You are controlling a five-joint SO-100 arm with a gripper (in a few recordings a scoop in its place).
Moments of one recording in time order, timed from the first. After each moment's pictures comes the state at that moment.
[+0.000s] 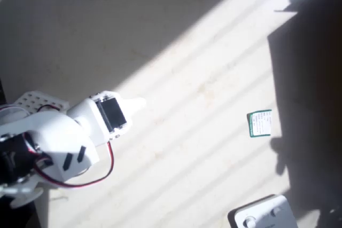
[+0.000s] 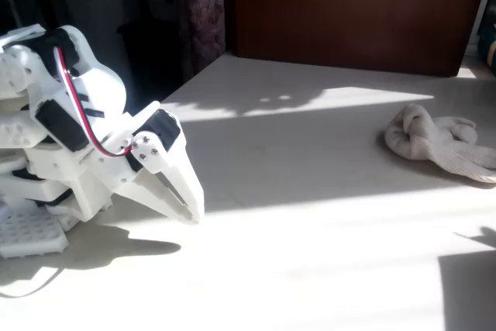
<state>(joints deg) -3.3 187.8 171.7 70.9 -10.5</state>
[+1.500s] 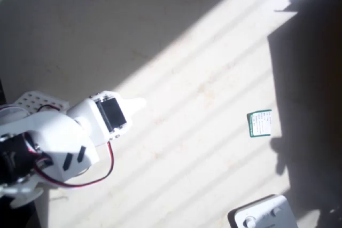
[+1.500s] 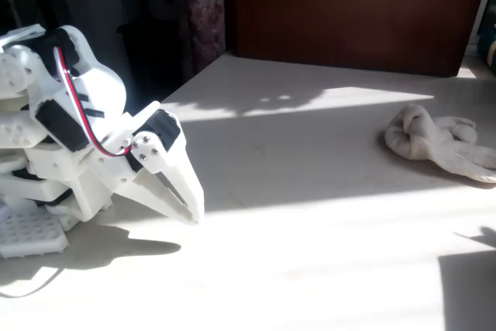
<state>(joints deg) -3.3 187.8 171.7 70.9 -10.5</state>
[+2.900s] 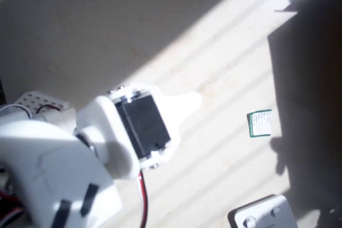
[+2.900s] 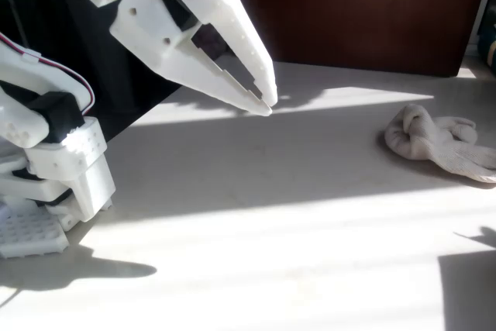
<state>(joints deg) -3.3 140.4 117.1 64.4 -10.5</state>
